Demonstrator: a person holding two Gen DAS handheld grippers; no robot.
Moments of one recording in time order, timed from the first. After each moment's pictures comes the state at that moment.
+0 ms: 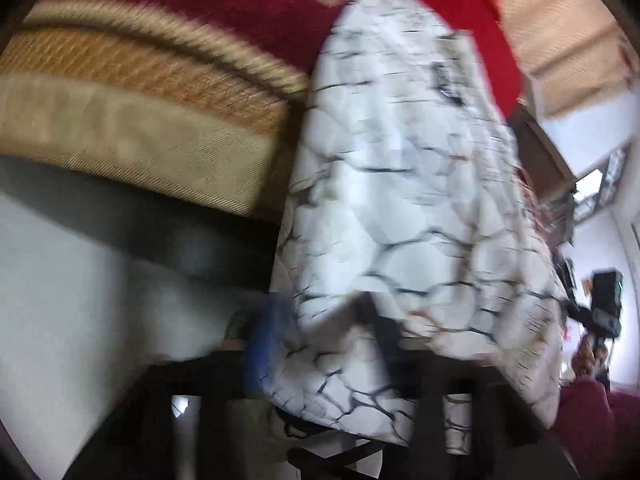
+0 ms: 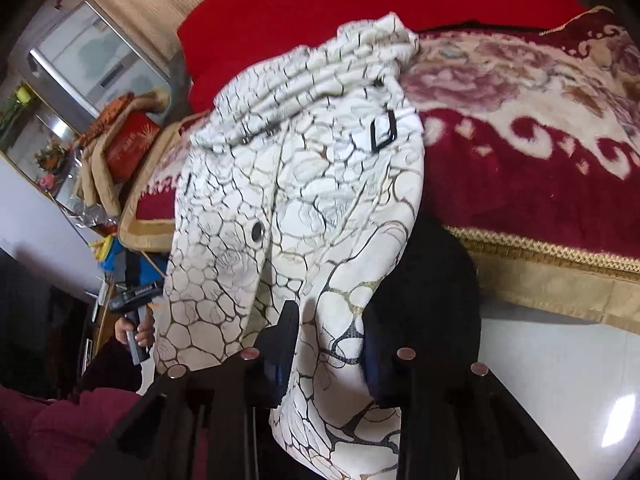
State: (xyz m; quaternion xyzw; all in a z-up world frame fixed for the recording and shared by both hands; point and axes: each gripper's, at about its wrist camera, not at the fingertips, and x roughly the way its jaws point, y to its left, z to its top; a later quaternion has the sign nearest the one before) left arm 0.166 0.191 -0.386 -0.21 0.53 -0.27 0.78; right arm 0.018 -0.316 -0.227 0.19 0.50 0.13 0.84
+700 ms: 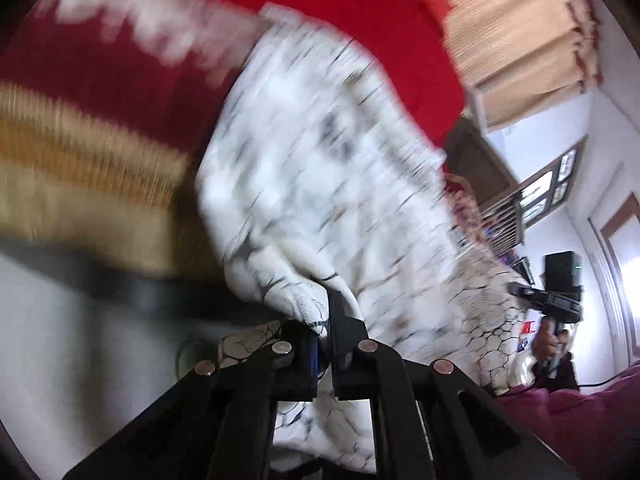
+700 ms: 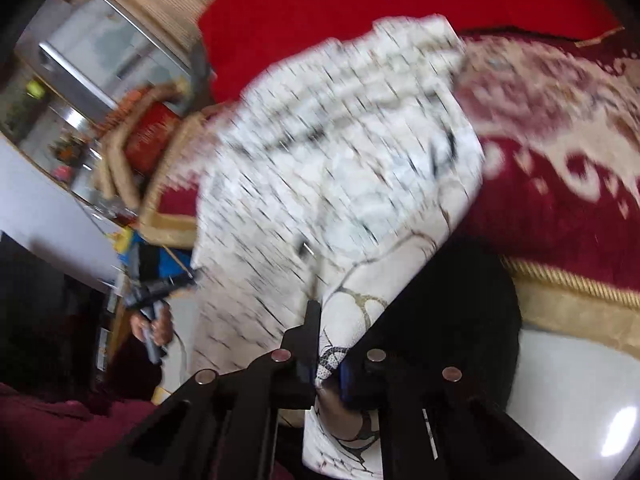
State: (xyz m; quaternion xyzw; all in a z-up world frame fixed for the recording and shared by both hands) left arm 0.163 0.165 -0.300 -0.24 0.44 -0.37 0.78; right arm 0.049 -0.296 -0.191 0.20 0.48 0.18 0.83
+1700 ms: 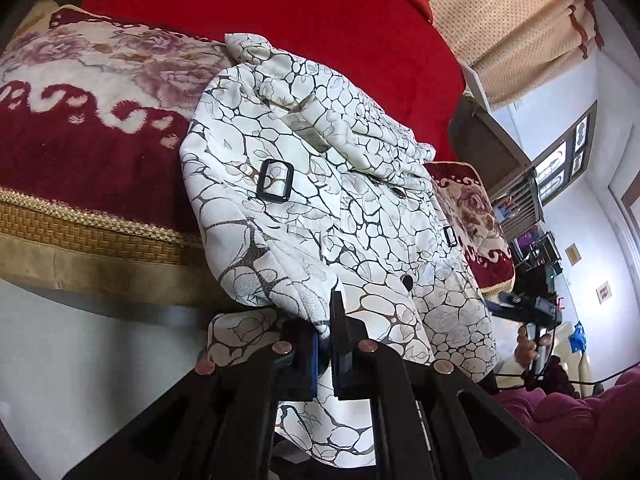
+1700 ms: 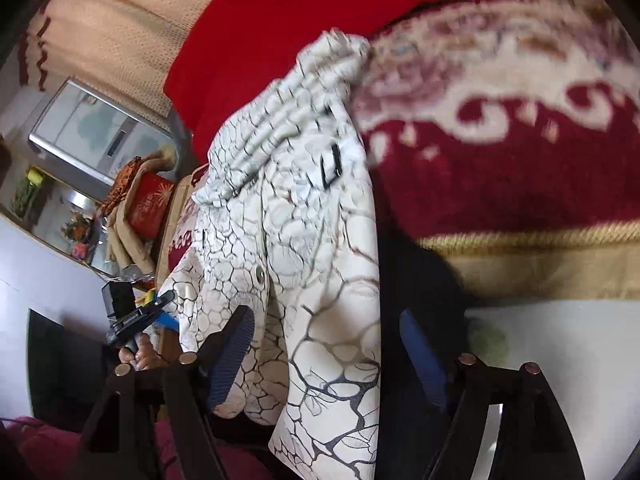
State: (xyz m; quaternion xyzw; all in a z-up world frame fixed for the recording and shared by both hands) left arm 0.157 0.158 -0.251 -0.17 0.47 -0.35 0.79; right arm 0.024 -0.389 -0.238 0.33 0.46 0.15 0.81
